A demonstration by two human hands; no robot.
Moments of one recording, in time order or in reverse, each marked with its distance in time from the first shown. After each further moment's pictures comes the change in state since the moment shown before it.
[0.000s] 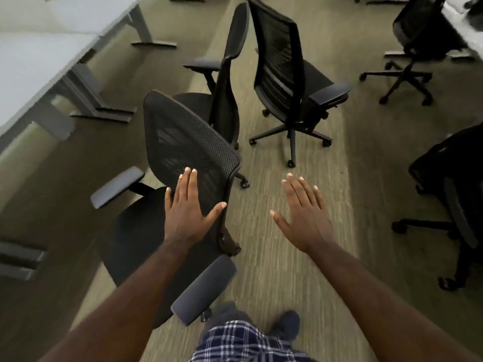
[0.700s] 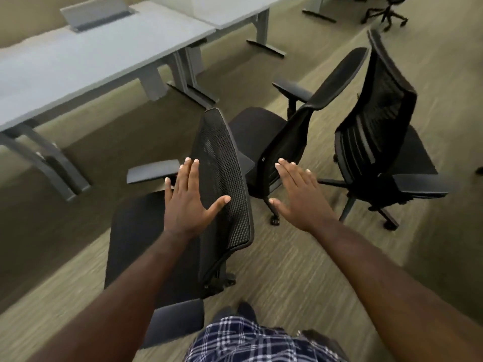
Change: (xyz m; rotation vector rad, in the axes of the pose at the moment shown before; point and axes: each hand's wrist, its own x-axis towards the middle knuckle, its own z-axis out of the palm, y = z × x) left_hand 0.132 0.003 0.008 -0.009 0.256 -0.466; right_hand 0.306 0.011 -0.001 0.021 -0.142 -0.661
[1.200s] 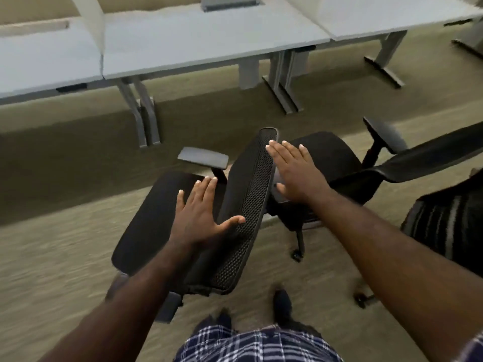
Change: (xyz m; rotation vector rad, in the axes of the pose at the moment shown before) left_hand 0.017 0.028 0.011 0.100 -0.083 -0.441; right_hand 0.218 0.002 0.001 -0.179 -0.166 -0.627
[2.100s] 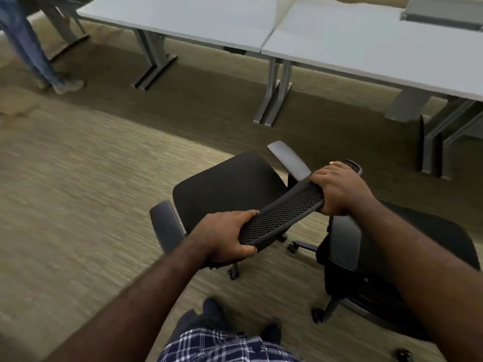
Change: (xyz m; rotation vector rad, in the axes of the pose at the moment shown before) left_hand -0.020 0.017 -0.016 -0.071 -0.114 -0.381; right_hand 0.168 -0.010 0.001 -0.148 -0.195 -0.761
